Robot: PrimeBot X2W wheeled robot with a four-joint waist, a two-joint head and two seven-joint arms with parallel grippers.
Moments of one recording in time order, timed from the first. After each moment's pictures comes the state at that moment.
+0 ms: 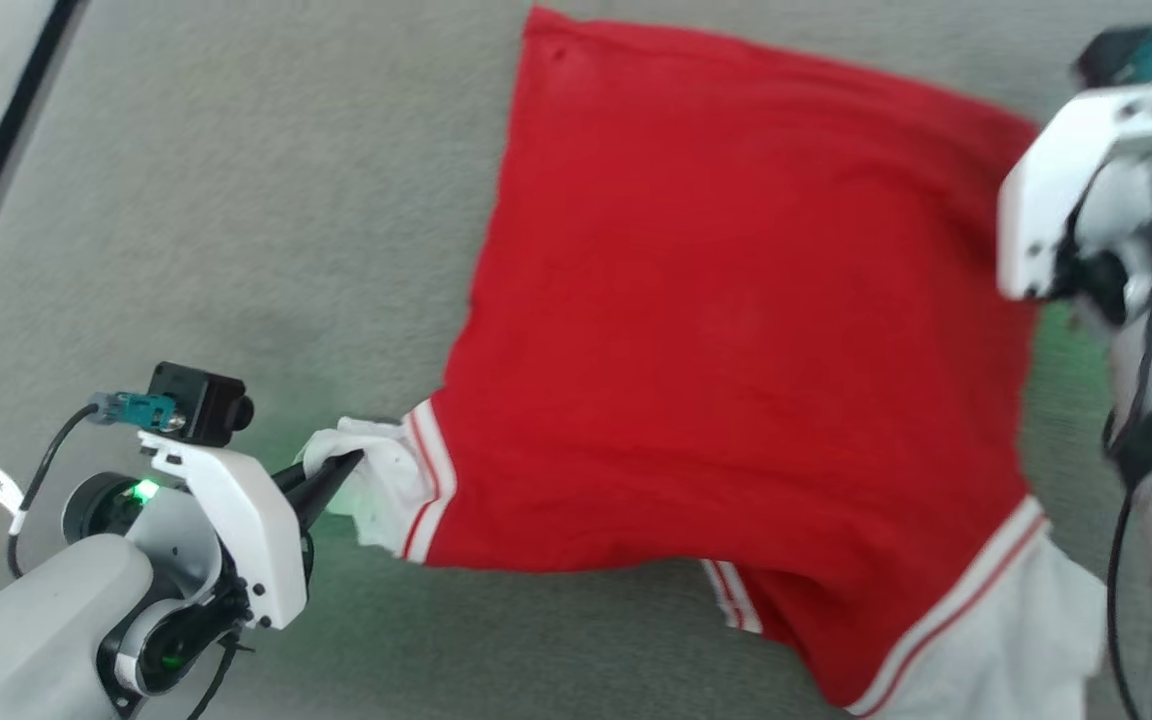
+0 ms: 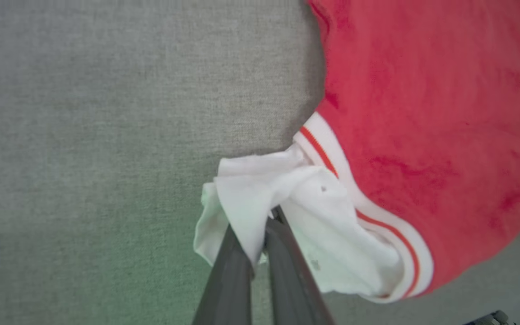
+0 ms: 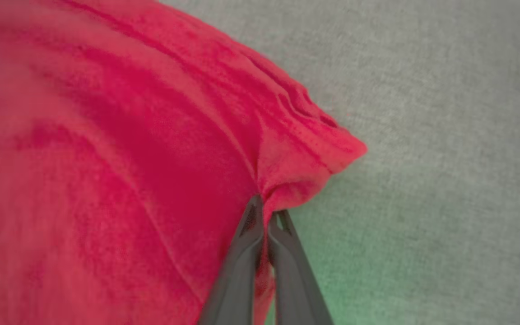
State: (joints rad) left arm -0.60 0.82 -1.01 0.16 -1.23 0.05 0.11; right arm -0.97 -0.20 -0.08 0.81 0.05 0.13 0.76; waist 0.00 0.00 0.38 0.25
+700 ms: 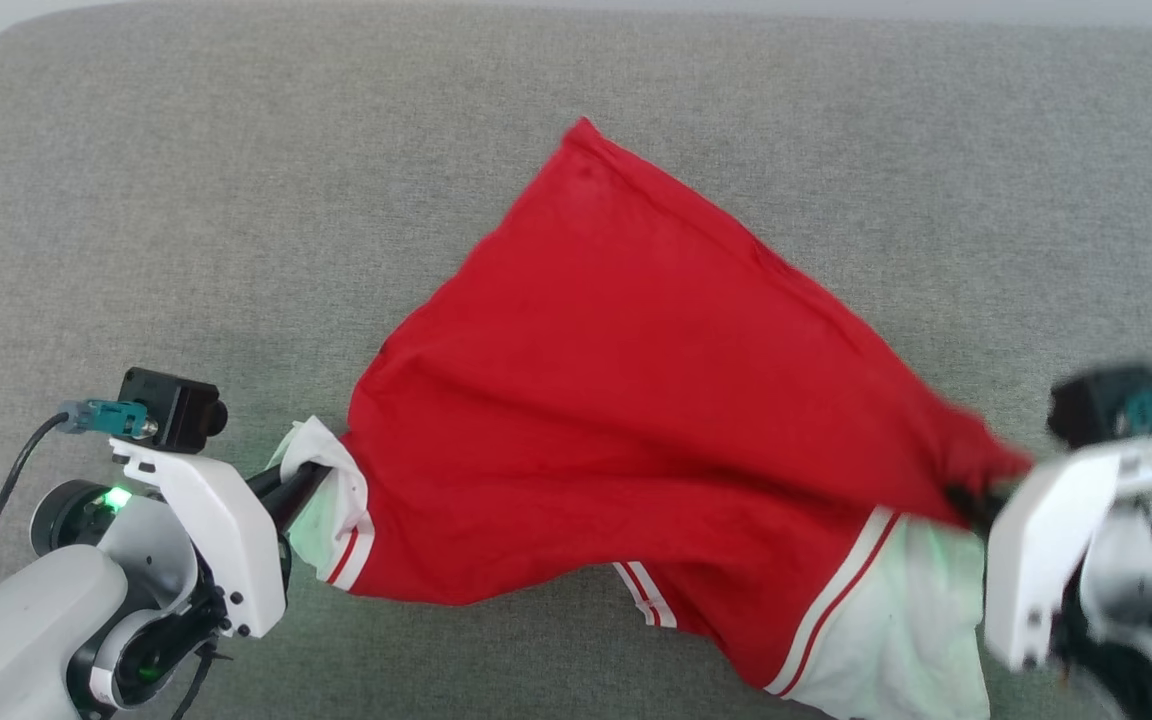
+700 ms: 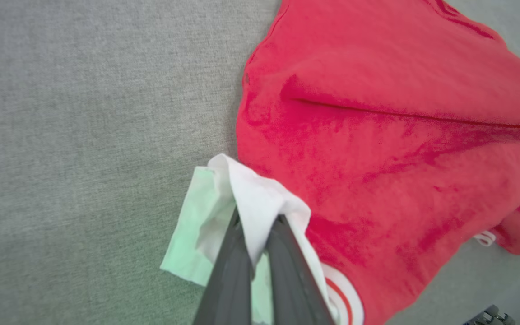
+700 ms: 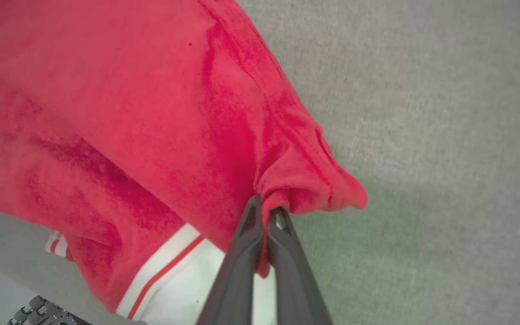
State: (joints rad) left arm -0.58 0.88 -0.99 0.08 -1.23 0.10 0.11; right arm -0.08 -0.12 -0.06 -0.34 0.32 0.13 1.06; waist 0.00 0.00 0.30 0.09
